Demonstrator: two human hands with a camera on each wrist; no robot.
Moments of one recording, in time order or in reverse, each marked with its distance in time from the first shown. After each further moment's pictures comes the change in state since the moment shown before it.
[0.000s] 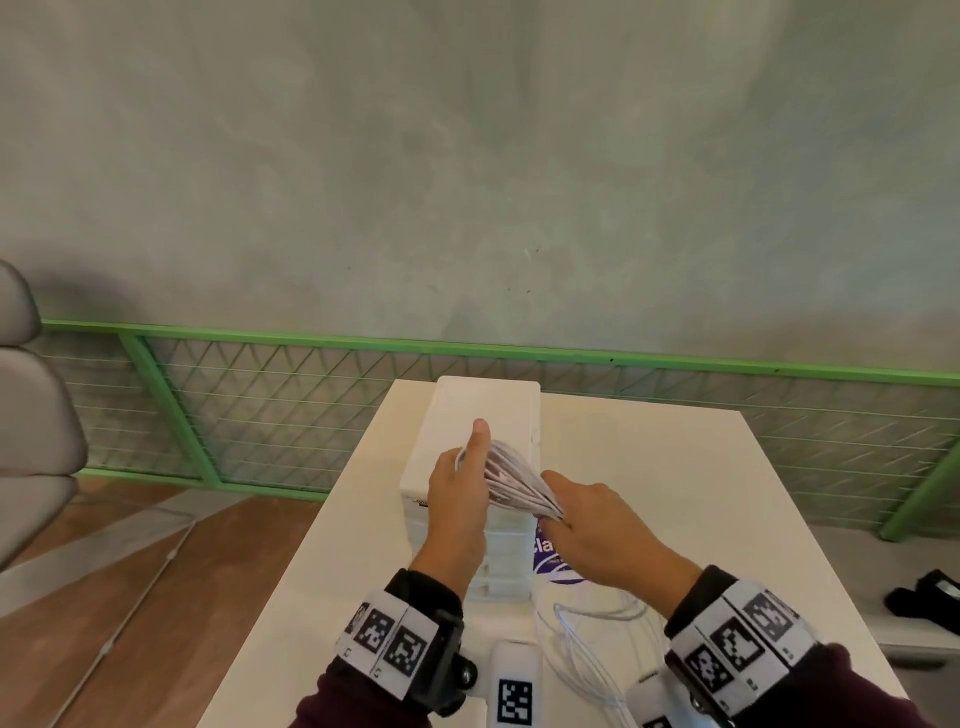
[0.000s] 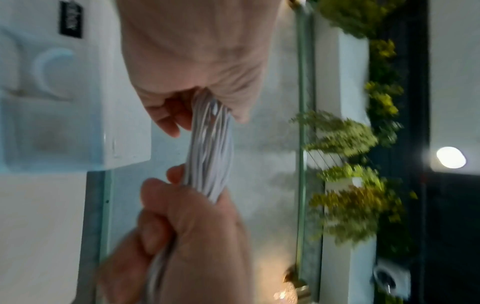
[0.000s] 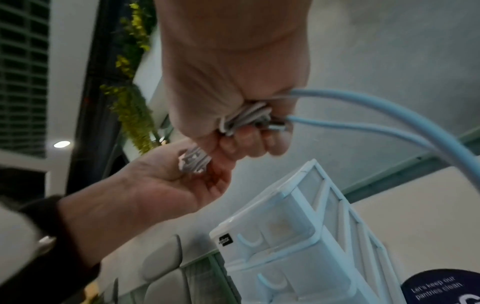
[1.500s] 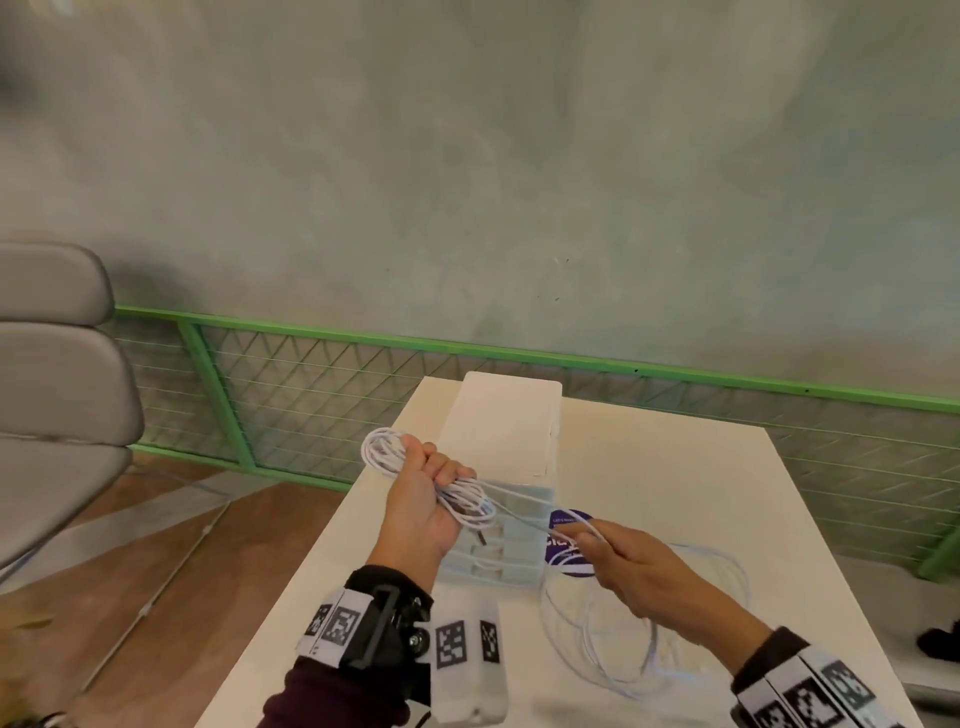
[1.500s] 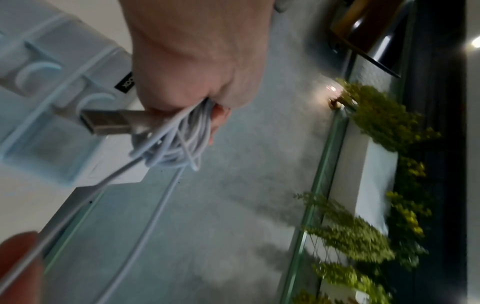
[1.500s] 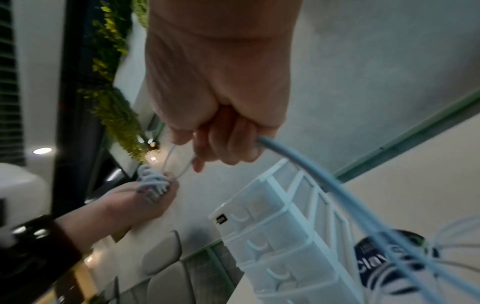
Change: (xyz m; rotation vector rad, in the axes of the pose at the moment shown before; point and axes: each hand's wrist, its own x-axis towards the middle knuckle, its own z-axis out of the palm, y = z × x) left_hand -0.014 0.016 -0.052 -0.851 0.027 -0.151; right_hand -0.054 0.018 0.009 0.559 -0.116 -0.037
